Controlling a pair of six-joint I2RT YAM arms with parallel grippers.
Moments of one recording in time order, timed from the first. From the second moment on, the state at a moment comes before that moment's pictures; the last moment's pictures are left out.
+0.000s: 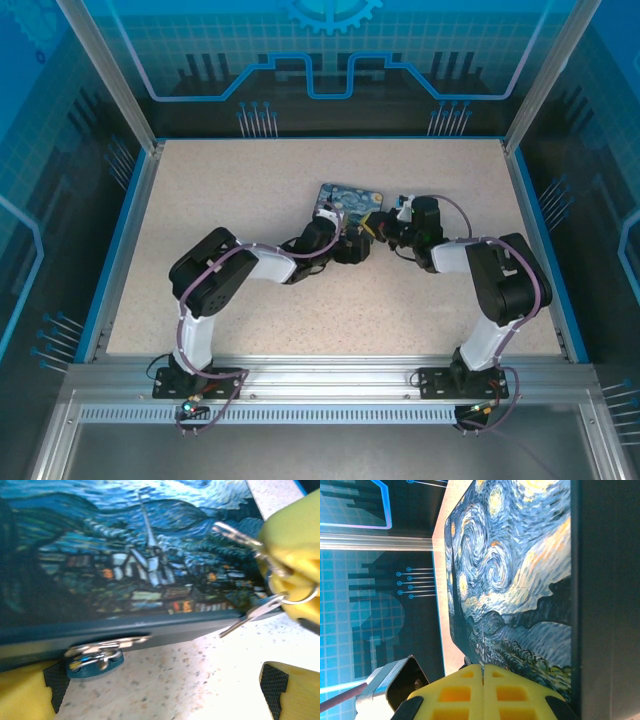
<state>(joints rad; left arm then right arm) -0.70 2.00 0.97 0.48 0.07 -0.56 0.25 1.74 0.71 0.58 -0.60 1.17</state>
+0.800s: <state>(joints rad) -0.70 2.04 0.99 0.58 0.14 -0.73 0.15 1.82 0.85 0.50 -0.58 1.16</state>
